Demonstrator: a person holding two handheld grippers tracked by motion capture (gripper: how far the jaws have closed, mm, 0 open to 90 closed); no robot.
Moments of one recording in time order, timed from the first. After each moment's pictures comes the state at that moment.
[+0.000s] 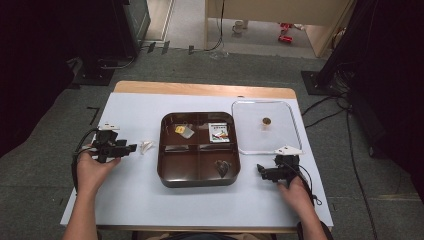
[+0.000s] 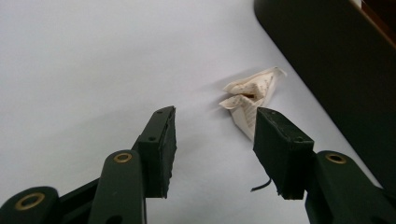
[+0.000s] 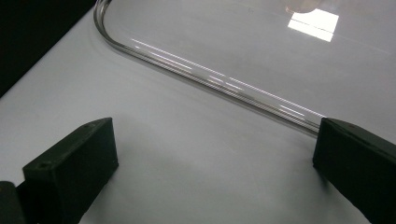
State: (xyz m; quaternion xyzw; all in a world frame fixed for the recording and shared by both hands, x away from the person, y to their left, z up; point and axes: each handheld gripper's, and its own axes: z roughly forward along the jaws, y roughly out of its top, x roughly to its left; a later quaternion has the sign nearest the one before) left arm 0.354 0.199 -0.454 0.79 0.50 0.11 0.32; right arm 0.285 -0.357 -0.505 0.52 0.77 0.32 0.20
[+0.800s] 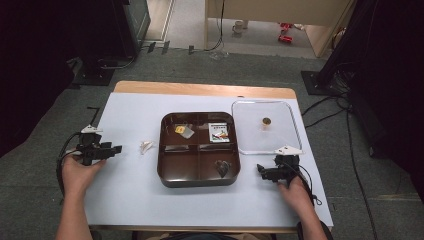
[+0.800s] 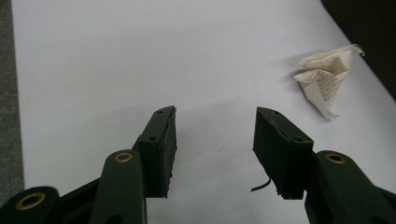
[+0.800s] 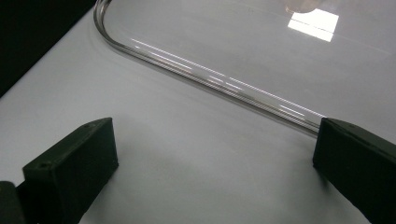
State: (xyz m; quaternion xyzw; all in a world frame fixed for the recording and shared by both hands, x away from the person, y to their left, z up) left arm 0.352 0.245 -0.465 0.77 0.54 0.13 0.31; right arm 0.285 -0.357 -0.505 0.52 0.77 0.32 0.20
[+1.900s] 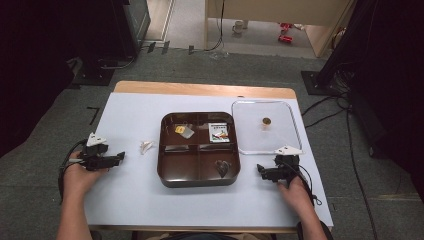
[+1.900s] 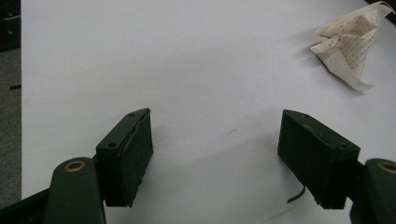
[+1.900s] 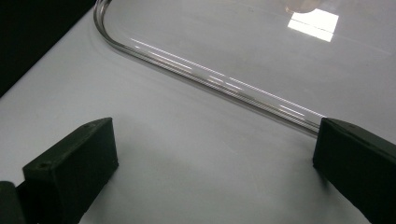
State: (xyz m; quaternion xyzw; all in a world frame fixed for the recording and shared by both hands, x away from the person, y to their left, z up) left arm 0.334 0.238 -0.490 0.78 0.51 0.20 0.32; right arm 0.285 -0.357 -0.505 0.52 0.77 0.32 0.20
